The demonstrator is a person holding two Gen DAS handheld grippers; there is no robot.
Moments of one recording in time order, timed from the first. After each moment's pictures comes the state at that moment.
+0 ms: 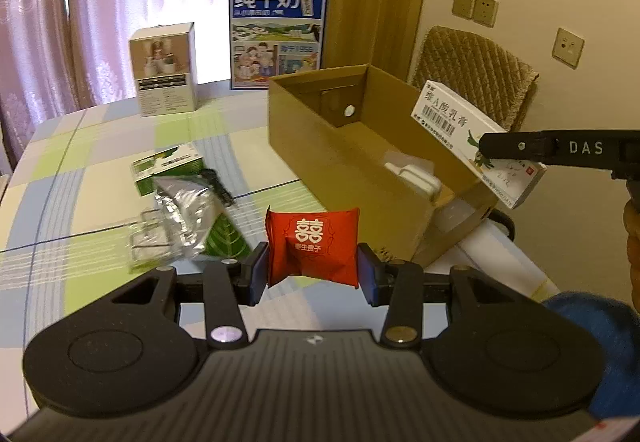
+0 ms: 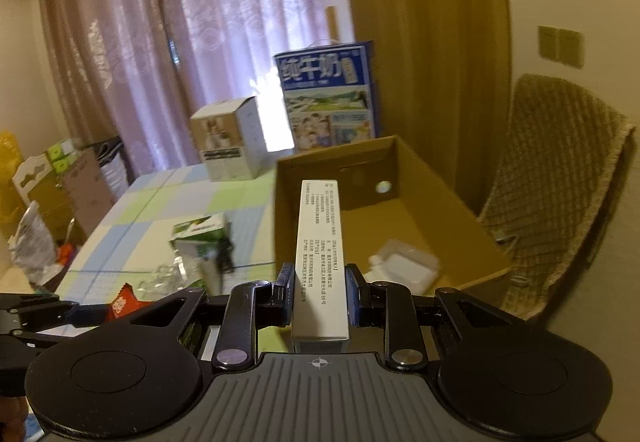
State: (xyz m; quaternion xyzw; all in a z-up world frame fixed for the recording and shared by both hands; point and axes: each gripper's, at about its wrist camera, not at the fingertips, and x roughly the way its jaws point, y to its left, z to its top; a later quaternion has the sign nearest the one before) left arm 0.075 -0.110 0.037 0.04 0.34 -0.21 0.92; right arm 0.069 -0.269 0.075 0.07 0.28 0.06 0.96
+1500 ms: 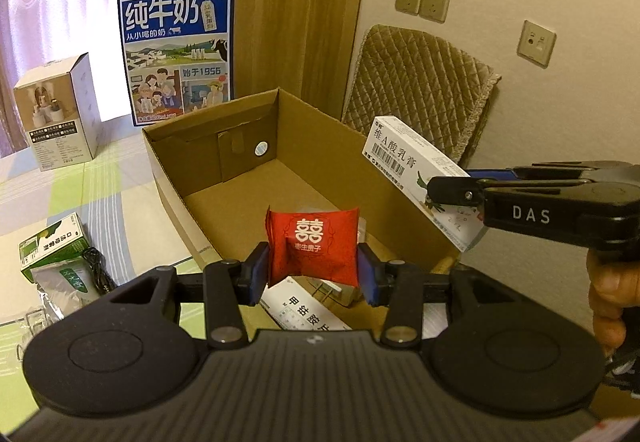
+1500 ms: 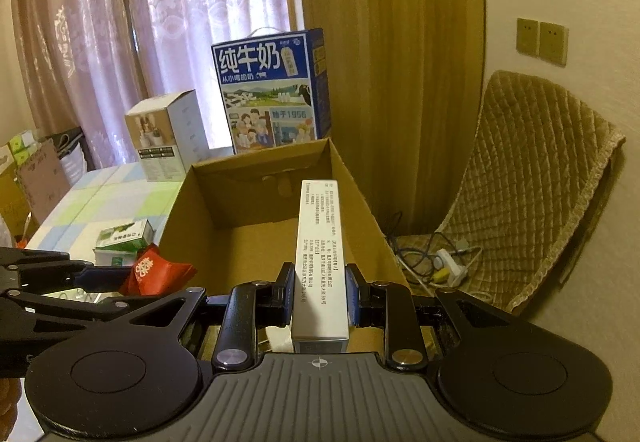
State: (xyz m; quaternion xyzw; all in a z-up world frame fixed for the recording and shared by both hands) left arm 0.168 -0.241 0.031 0.05 0.33 -0.28 0.90; right arm 0.144 -0.343 0.055 0.04 0.30 0.03 0.95
